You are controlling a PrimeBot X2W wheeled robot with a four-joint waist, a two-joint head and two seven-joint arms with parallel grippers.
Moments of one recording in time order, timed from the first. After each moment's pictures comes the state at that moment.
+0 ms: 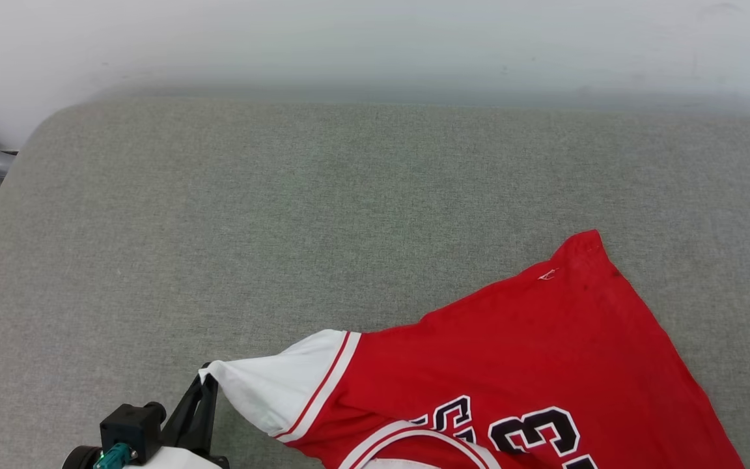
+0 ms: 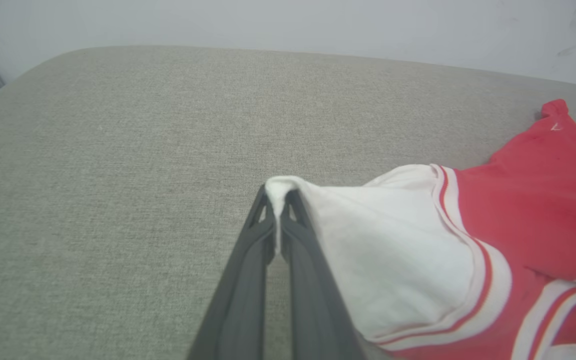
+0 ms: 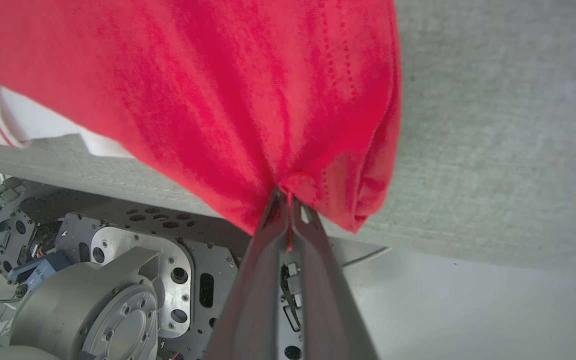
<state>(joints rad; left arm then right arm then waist) 0.04 0.35 -0.30 0.16 -0.46 0.07 -0.26 0.36 -0.52 -0.03 0.02 0.64 0.13 0.66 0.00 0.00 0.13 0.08</state>
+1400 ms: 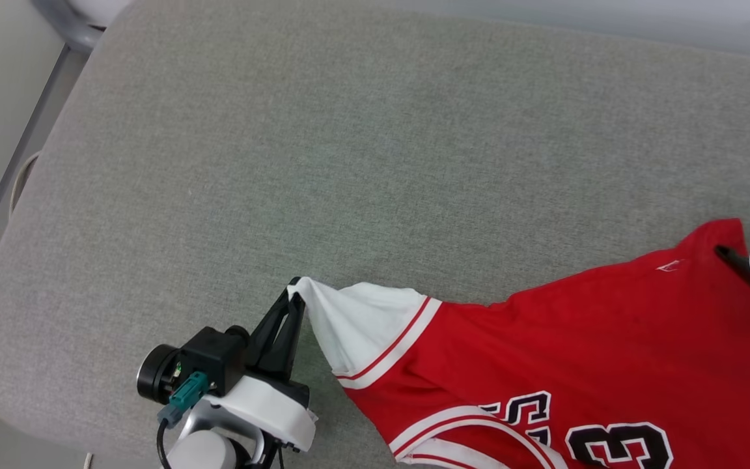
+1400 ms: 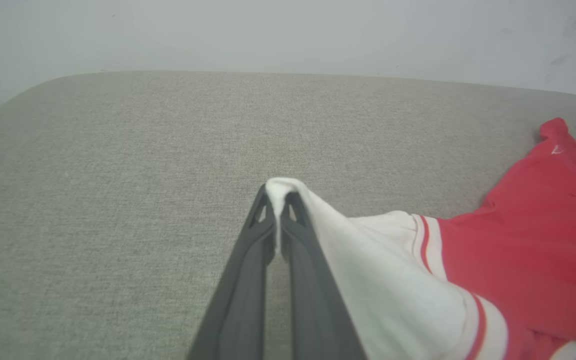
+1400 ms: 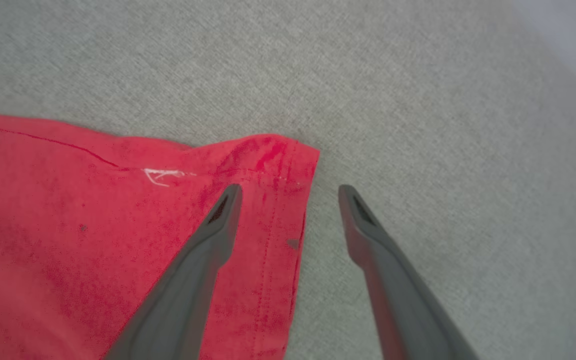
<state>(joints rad) -0.17 0.27 -0.44 0.11 -0.39 0.04 -0.25 -0.54 -0.78 0.36 0.11 0.60 0.13 0.83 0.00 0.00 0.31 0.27</state>
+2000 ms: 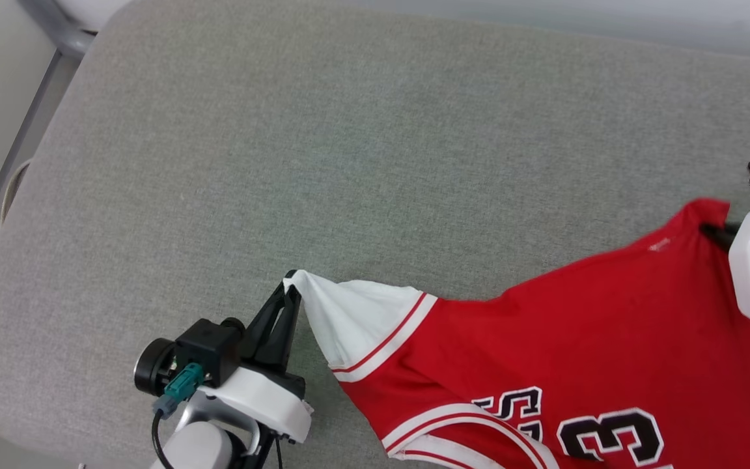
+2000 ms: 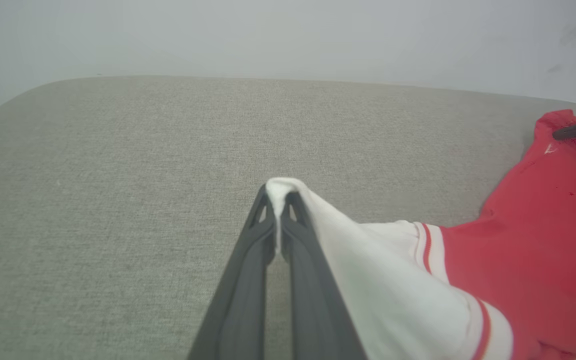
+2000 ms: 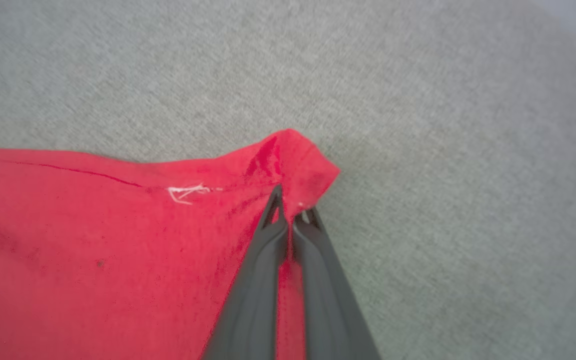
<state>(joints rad) -0.20 0.25 -0.42 0.15 -0.39 0.03 -0.26 -0.64 -0.74 0.55 0.36 0.71 0.13 0.59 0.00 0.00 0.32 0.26</state>
